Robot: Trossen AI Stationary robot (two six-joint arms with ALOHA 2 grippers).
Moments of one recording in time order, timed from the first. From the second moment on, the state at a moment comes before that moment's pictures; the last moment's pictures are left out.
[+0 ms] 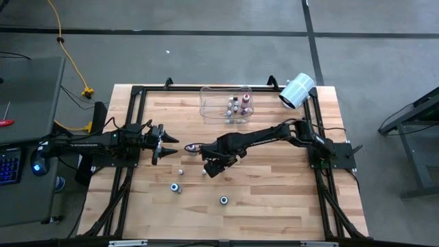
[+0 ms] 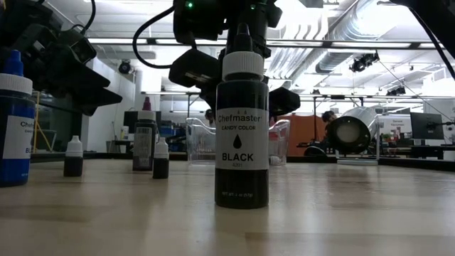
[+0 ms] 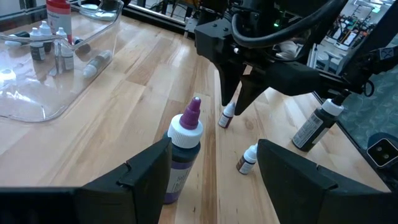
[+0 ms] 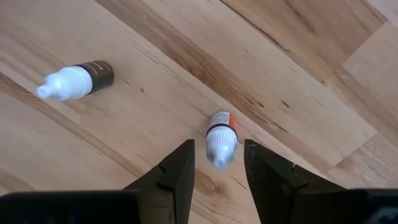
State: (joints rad) left arm 0.12 0.28 0.01 0.05 0.16 -0.26; right arm 0.09 2.22 1.82 -0.98 -0.11 1.05
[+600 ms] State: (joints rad) left arm 0.12 0.28 0.01 0.05 0.16 -0.26; right arm 0.09 2.22 1.82 -0.98 -0.11 1.05
